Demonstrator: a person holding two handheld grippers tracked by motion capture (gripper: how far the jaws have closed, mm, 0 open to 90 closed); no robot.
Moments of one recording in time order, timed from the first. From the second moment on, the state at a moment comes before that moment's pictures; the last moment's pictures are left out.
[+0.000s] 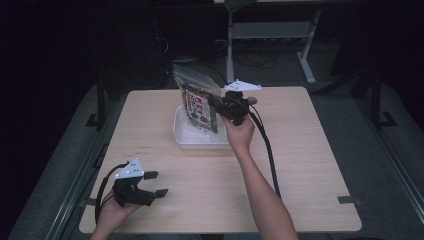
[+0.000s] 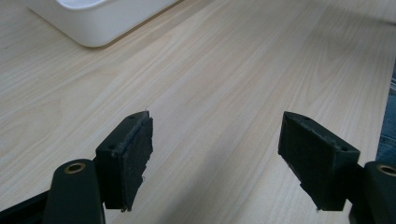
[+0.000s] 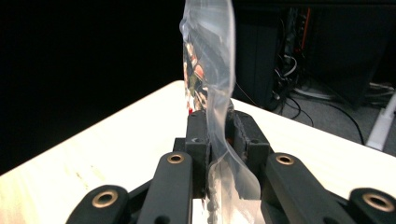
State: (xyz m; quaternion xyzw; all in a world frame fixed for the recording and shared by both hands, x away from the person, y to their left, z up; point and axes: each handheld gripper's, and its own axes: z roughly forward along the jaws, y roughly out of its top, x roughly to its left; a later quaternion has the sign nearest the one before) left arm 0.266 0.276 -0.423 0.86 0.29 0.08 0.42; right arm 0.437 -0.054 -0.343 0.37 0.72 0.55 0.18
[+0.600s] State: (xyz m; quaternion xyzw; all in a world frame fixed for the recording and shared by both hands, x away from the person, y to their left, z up) left arm 0.267 0.275 -0.424 0.86 0.30 0.08 0.42; right arm 0.449 -0.071 -0.347 0.39 0.73 0.55 0.13
